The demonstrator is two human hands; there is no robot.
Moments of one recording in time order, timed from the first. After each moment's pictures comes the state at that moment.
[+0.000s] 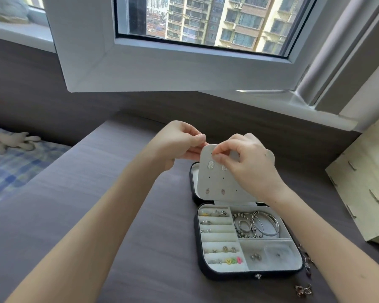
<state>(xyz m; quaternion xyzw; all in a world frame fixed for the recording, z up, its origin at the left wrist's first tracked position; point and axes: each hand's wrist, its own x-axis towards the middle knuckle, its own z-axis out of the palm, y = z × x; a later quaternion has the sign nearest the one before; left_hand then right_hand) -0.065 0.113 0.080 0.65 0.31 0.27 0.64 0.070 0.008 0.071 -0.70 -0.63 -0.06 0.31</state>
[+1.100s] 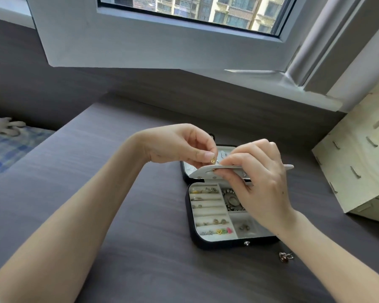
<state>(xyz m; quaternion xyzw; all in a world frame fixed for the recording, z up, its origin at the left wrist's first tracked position) -0.068 0.106 0.062 0.75 0.03 0.02 0.66 0.063 -0.052 0.041 -0.53 -0.70 -0.29 0.38</state>
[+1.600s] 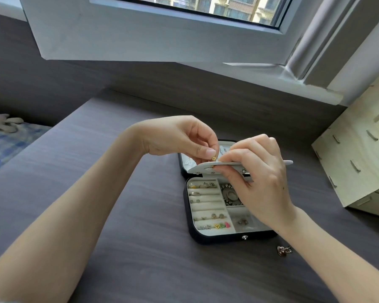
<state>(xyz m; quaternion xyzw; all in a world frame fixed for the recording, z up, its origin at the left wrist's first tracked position) -0.068 0.100 0.073 0.80 0.03 0.01 0.60 0.065 -0.055 0.039 -0.53 -0.70 -0.28 0.39</state>
